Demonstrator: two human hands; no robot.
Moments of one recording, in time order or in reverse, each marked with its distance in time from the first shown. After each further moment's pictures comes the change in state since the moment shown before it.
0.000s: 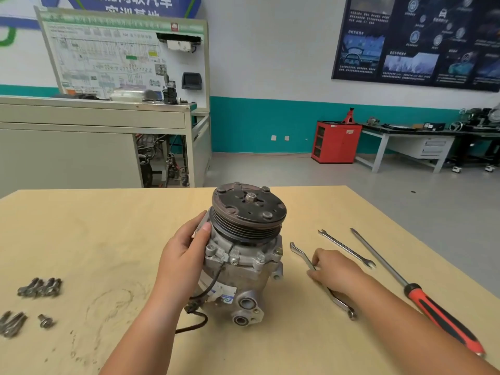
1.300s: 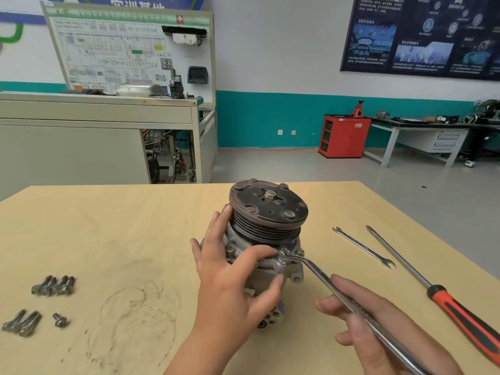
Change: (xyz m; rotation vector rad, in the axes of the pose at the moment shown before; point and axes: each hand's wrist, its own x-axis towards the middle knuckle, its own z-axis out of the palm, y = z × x) left_hand -0.041 0.000 0.024 0.463 0.032 0.556; right_hand -0.201 -0.075 -0.037 1.025 0.635 -0.403
